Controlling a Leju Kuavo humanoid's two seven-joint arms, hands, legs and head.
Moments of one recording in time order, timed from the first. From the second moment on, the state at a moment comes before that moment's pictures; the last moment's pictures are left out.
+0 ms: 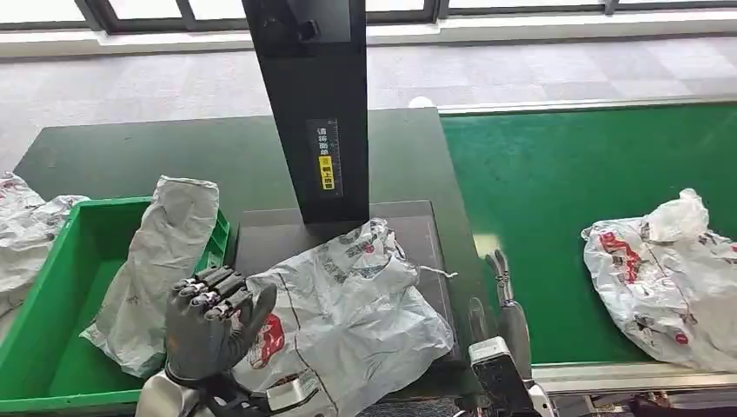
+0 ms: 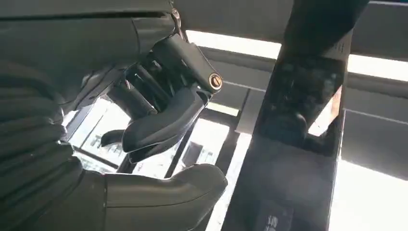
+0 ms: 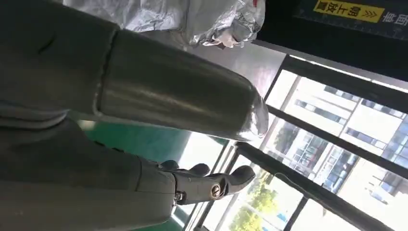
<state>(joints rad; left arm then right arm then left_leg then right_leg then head) 0.18 -0.29 -0.07 -1.82 -1.32 0.70 -0.51 0.23 0.19 0.07 -1.66 0.65 -0.17 -0.52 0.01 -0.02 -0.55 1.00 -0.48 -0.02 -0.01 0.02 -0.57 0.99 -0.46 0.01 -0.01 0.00</state>
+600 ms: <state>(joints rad) 0.20 -0.30 0.04 -2.02 -1.29 0.70 -0.51 0.21 0.19 0.07 -1.66 0.59 -0.12 -0.56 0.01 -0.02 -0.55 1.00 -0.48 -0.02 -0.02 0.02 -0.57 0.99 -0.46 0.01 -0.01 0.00</state>
